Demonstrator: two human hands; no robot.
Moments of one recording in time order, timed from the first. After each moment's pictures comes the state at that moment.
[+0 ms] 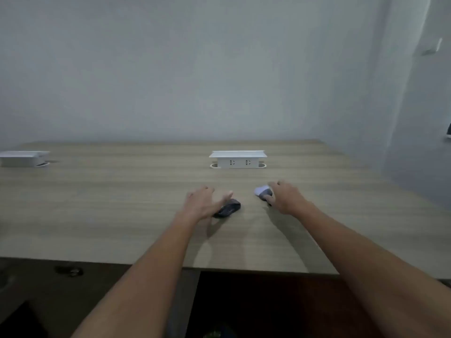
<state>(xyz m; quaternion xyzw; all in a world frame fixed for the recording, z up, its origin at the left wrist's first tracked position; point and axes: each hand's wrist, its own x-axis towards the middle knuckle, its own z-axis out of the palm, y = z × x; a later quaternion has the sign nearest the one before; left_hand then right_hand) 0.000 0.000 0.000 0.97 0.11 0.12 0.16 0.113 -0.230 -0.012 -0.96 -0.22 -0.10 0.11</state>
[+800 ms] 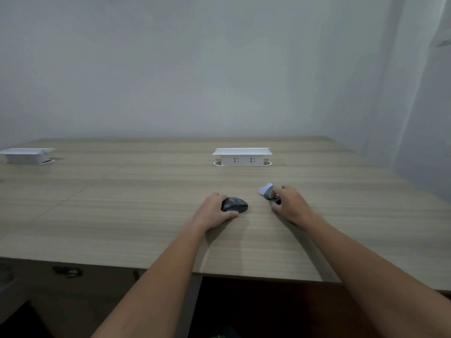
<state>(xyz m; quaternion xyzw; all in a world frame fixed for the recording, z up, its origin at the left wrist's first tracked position) 0.016 -0.004 -0.030 0.96 0.02 0.12 0.26 0.117 -0.235 -0.039 -0.92 -0.27 -0.16 0.26</state>
